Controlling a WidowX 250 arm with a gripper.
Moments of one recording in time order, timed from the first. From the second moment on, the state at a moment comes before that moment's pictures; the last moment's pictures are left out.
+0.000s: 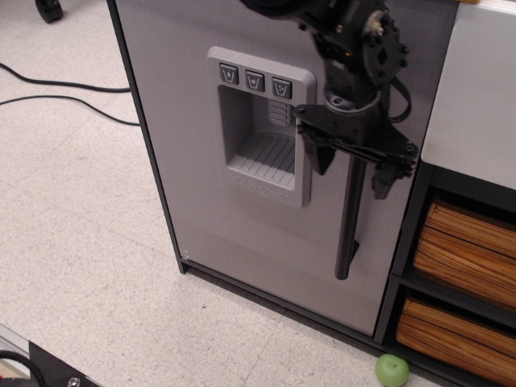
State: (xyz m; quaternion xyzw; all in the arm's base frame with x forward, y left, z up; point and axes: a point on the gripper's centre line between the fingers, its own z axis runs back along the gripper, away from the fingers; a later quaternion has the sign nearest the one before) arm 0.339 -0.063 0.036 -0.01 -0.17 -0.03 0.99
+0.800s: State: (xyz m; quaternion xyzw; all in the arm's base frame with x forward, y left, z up) arm 0.359 -0.067 0.038 -0.03 -0.22 -0.02 0.98
